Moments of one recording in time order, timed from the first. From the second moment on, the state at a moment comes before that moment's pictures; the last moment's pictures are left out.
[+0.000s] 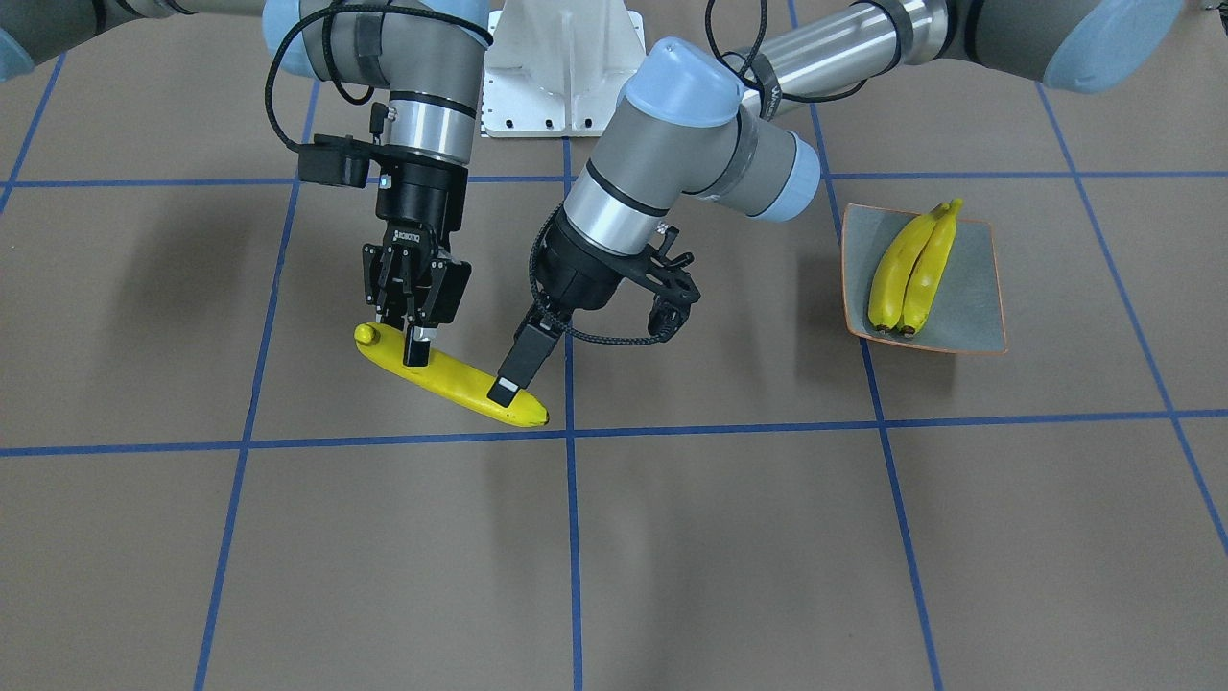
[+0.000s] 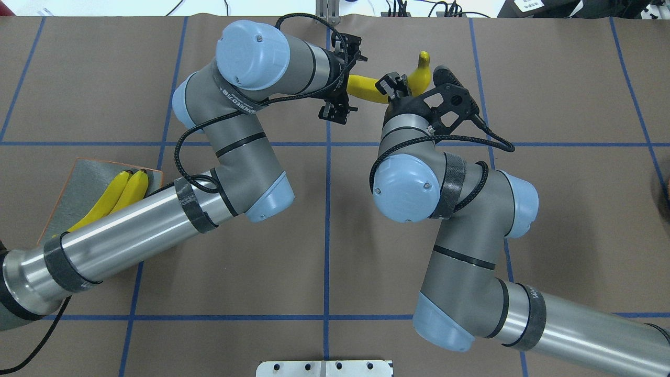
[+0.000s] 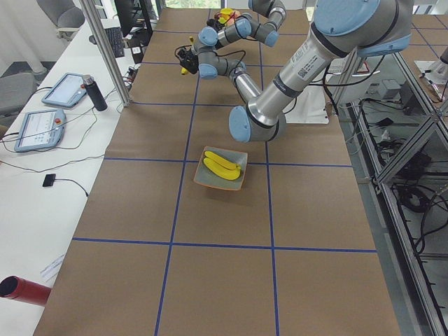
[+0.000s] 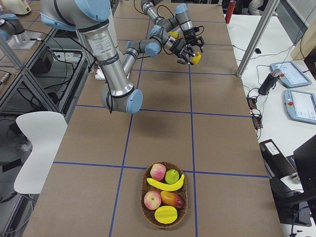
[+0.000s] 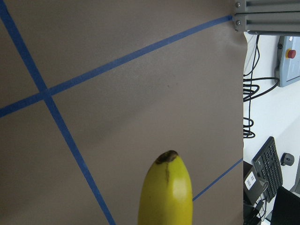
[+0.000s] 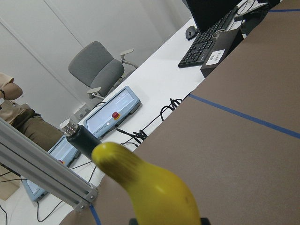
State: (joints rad) left arm -0.66 -2.52 -1.31 -2.26 -1.74 -2.54; right arm 0.46 -0.97 1.83 -1.59 0.86 2.09
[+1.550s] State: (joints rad) left arm -0.64 -2.57 -1.22 -2.27 -1.72 -2.58; right arm 0.46 -0.98 1.83 -1.59 0.86 2.09
